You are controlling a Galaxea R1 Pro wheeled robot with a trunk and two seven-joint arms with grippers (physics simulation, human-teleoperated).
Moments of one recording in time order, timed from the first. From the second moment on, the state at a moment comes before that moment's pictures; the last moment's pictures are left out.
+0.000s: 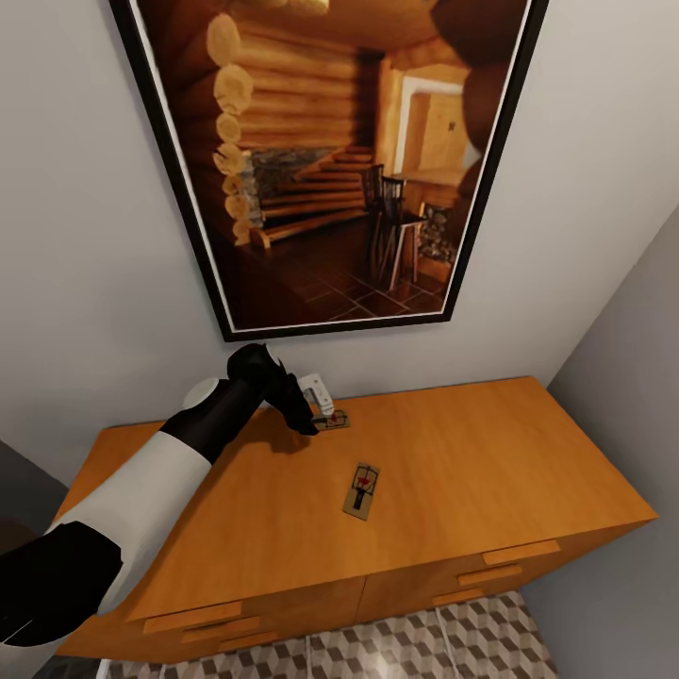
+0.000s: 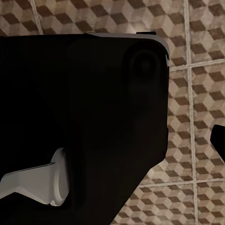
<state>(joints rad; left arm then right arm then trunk) -1.12 -0.03 -0.49 -0.96 -0.79 0.78 -1.14 -0.12 0.02 0.25 -0.02 -0.28 -0.33 0.07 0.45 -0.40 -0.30</state>
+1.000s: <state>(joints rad) -1.12 -0.03 -0.49 -0.96 -0.79 0.78 -1.14 -0.12 0.02 0.25 -0.02 -0.28 -0.33 0.07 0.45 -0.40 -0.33</state>
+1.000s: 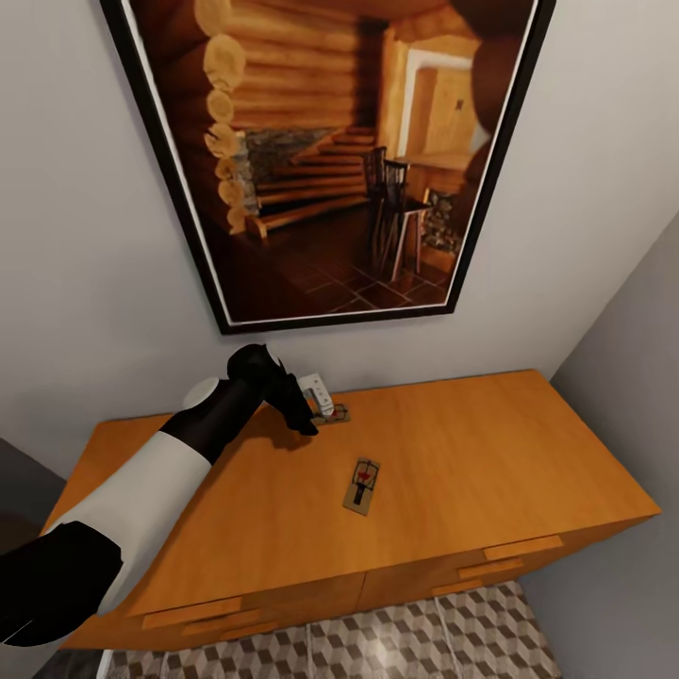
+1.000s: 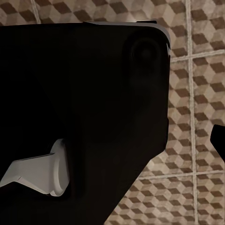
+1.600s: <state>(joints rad) -1.12 -0.03 -0.49 -0.97 -0.79 0.78 -1.14 -0.12 0.02 0.25 -0.02 -0.28 -0.33 0.07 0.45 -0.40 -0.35</state>
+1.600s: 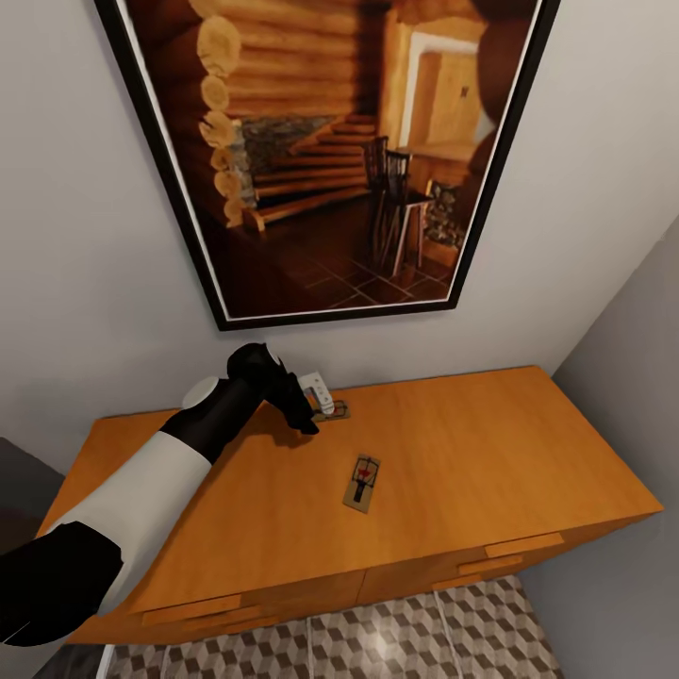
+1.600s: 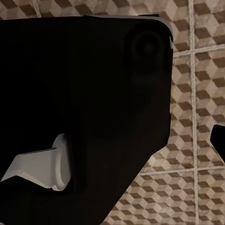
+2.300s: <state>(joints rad) -1.12 -0.03 -0.47 -0.99 -0.79 0.78 -1.14 -0.12 0.02 0.25 -0.02 -0.28 -0.33 0.07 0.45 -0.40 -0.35</state>
